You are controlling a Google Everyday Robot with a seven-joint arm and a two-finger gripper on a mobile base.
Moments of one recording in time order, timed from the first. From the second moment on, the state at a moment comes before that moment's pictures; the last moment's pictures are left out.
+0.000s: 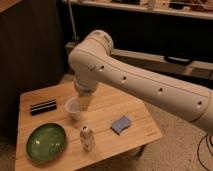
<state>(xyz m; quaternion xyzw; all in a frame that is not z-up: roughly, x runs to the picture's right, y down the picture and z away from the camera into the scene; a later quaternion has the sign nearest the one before) -0.082 0.017 0.583 0.12 -0.21 -0.97 0.05</state>
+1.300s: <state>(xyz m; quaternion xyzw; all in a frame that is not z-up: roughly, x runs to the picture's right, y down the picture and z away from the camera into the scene) -0.079 0.023 0.606 0.08 -0.27 -0.92 0.27</state>
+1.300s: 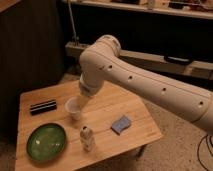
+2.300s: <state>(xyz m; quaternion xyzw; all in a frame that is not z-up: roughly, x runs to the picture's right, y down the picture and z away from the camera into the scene) -0.131 0.015 0.619 0.03 -0.30 -0.73 0.62</state>
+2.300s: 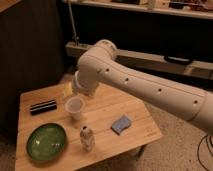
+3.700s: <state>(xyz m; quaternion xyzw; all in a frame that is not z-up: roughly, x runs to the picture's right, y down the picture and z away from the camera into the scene) -0.169 0.110 0.708 -0.03 -0.52 -0.70 0.49</state>
